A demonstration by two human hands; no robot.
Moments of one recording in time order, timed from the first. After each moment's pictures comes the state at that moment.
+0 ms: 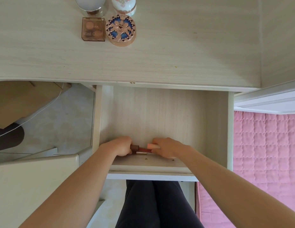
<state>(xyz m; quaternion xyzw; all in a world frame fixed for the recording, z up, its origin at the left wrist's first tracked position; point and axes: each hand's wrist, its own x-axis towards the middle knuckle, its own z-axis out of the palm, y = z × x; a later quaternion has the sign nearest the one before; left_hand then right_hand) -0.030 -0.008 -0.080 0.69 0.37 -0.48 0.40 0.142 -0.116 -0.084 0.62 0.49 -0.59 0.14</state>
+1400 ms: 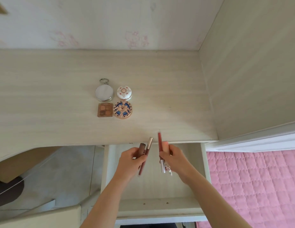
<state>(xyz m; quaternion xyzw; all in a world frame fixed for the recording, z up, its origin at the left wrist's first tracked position) 0.044 0.029 0.078 0.55 0.56 0.07 0.62 0.197 -0.054 0.086 0.77 0.16 -0.53 -0.33</state>
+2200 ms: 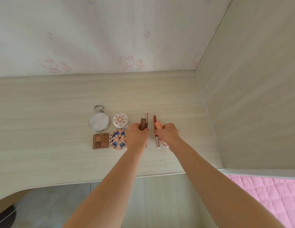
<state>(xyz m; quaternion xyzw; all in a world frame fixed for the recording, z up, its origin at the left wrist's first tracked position) 0.179 0.171 0.088 0.63 0.62 0.10 0.46 0.279 0.116 0.091 0.84 0.12 -0.45 -0.29</state>
